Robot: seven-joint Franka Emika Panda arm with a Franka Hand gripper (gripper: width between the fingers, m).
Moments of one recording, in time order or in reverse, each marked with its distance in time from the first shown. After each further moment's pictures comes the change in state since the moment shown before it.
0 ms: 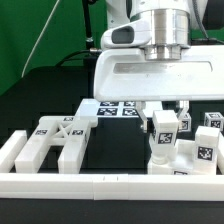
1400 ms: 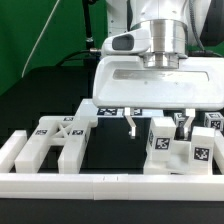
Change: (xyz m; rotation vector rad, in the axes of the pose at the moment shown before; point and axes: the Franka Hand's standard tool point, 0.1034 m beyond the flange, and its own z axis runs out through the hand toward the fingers) arm -0.002 0.004 0.009 -0.042 0.103 -0.009
